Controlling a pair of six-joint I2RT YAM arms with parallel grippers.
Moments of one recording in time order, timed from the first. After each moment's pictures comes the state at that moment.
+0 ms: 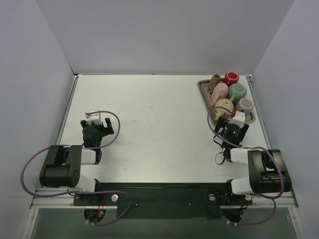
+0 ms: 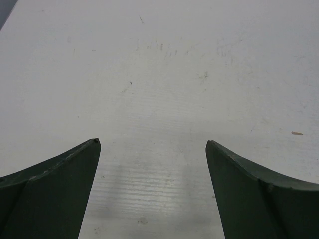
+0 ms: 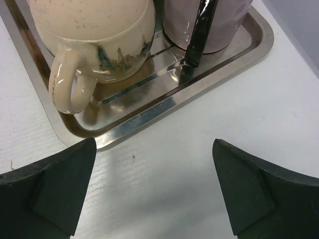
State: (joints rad) left arm -0.02 1.47 0.25 1.01 -0.09 -0.09; right arm 0.04 1.39 0.25 0.73 0.41 0.13
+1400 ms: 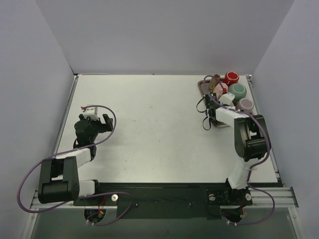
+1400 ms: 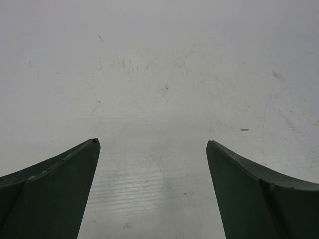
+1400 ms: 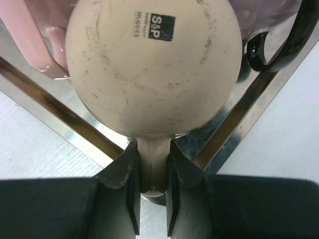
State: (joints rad) left arm 0.08 1.31 0.35 0.74 0.20 -0.12; right arm 0.20 1.84 1.08 -0.22 0.68 0.68
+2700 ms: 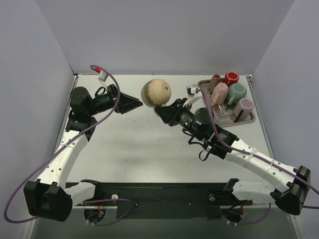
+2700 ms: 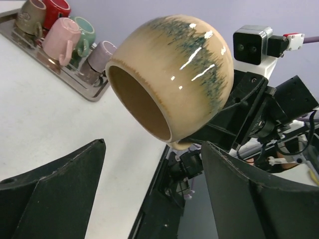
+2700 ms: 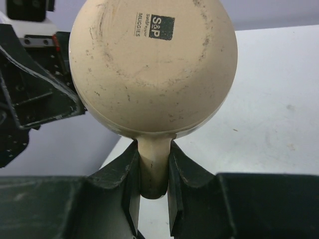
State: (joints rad) left arm -0.19 1.14 1.00 0.25 0.95 -0.85; right arm 0.90 1.11 0.96 0.11 0.19 0.59
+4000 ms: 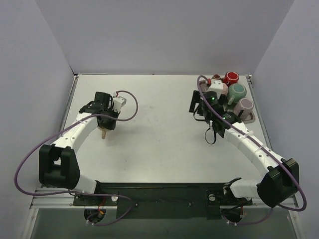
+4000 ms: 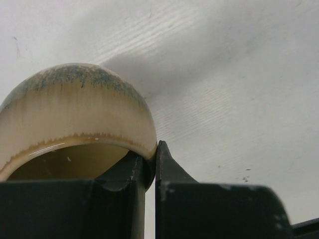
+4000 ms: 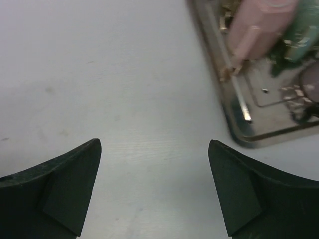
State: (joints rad) left arm -0.21 1.41 1.08 -0.65 0.09 0.21; right arm 0.57 1.28 1.03 -0.26 0.42 0.39
